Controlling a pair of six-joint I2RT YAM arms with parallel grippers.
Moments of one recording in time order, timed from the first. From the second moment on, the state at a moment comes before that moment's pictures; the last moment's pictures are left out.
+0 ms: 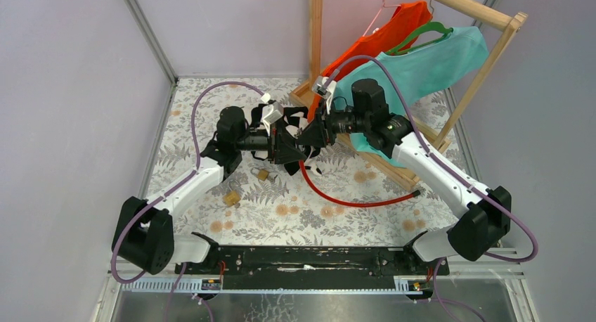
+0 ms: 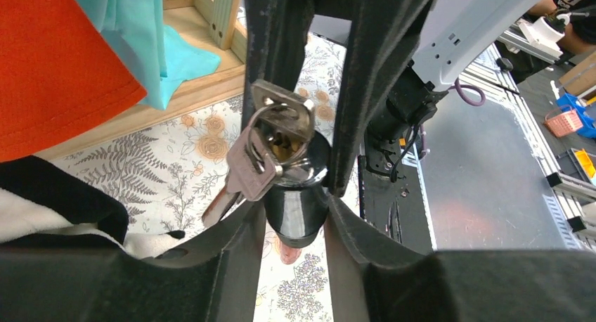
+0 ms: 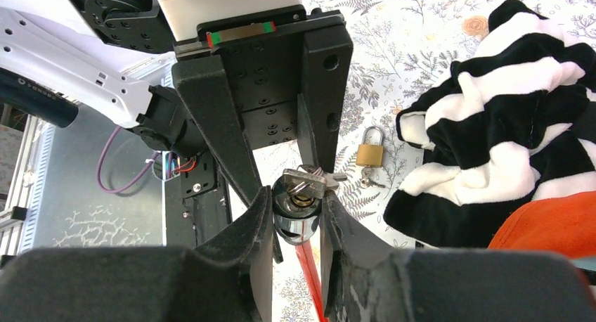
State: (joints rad) left arm -0.42 1.31 0.85 0.35 1.10 -0.24; right arm 0.60 1.43 1.32 -0.27 -0.79 0.07
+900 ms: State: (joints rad) left arm -0.40 1.33 0.84 0.38 1.06 -0.26; right arm 0.55 1.34 1.26 -0.33 -0.60 -0.02
